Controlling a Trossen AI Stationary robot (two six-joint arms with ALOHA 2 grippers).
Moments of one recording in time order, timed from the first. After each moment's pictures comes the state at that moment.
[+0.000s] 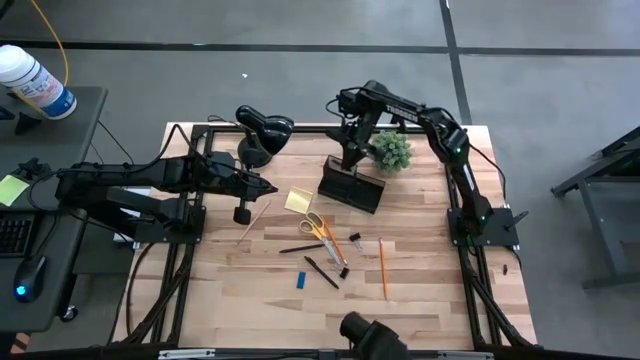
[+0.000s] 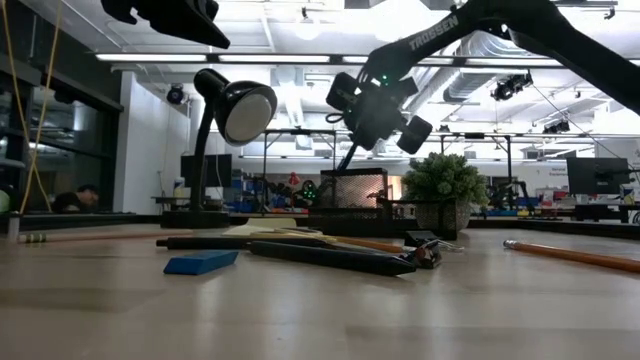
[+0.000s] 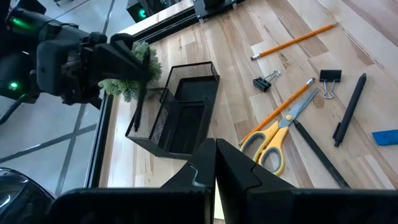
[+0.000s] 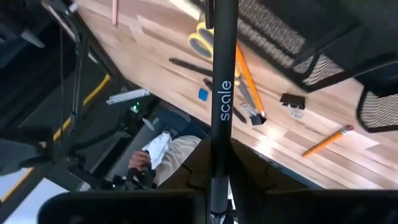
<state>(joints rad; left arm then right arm) 0.18 0.93 0.85 -0.47 -0.06 0.44 -0.67 2.24 2.01 -1.57 -0.97 0.59</state>
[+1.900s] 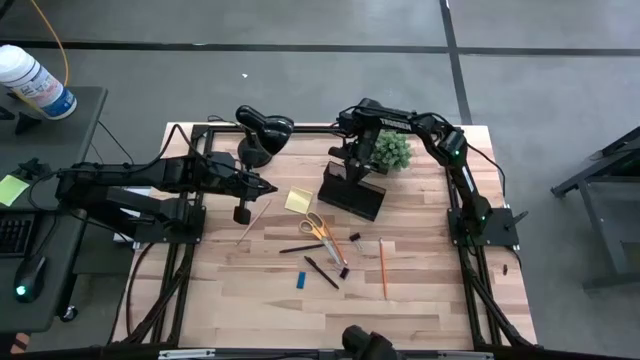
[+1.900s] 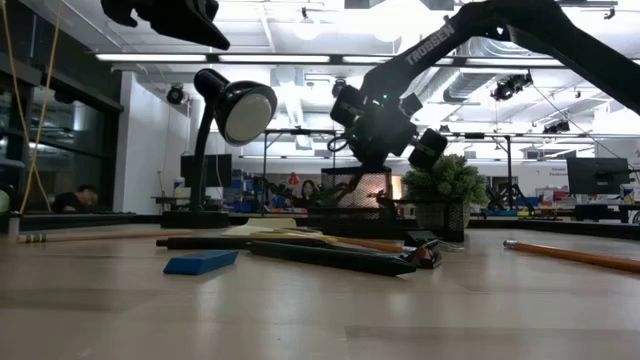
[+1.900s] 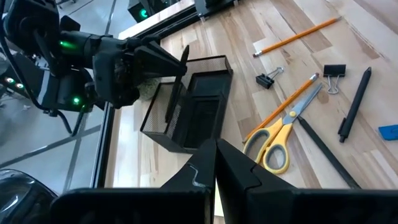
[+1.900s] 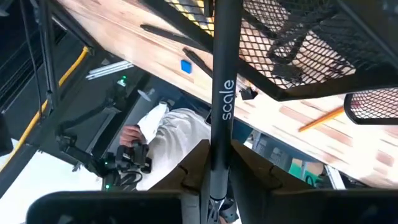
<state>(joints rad) 0.18 0.93 0.85 -0.47 -0.08 0.47 -0.63 2.24 1.82 -1.57 -1.06 0.49</state>
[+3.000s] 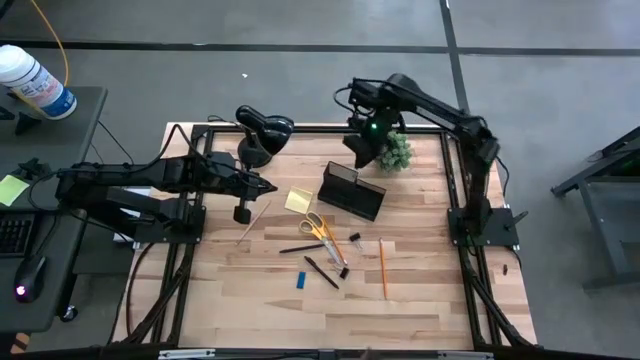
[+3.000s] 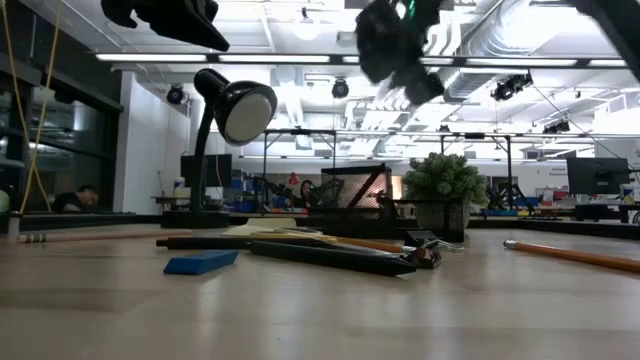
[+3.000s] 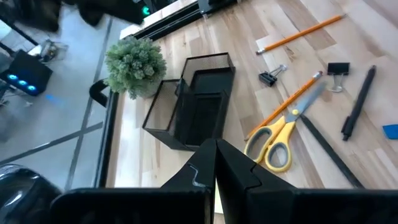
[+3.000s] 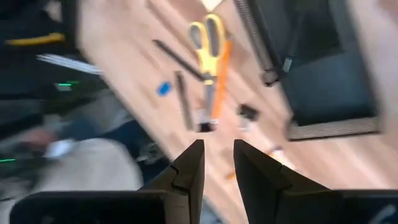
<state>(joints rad) 0.18 0.93 0.85 -0.48 -0.07 0.46 -0.57 1.92 1.96 -1.57 -0.67 0.33</state>
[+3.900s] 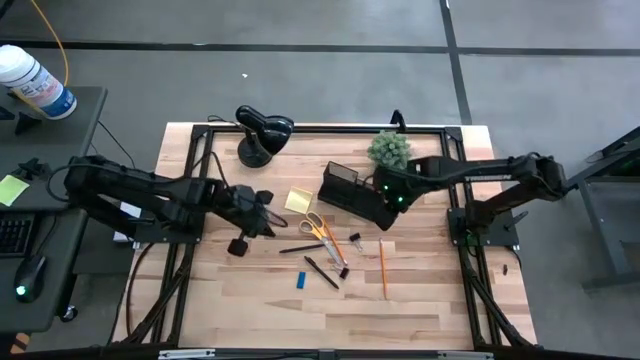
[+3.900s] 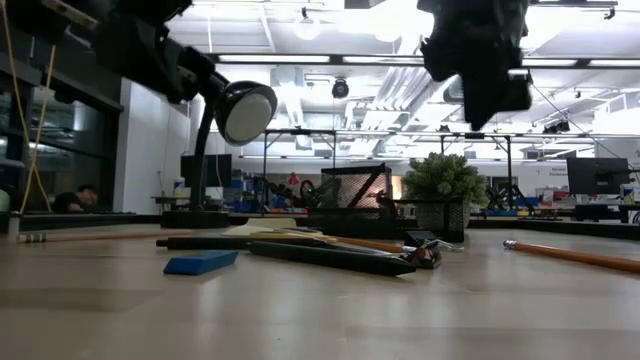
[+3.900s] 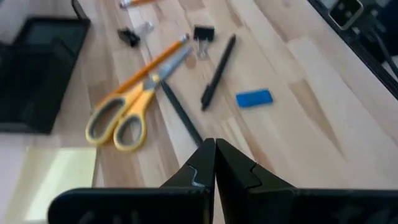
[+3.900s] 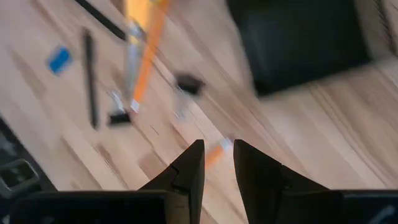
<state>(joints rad) 0.00 1.07 0.67 -0.37 0.17 0.19 -0.09 1.35 1.06 -0.89 -0.17 0.72</state>
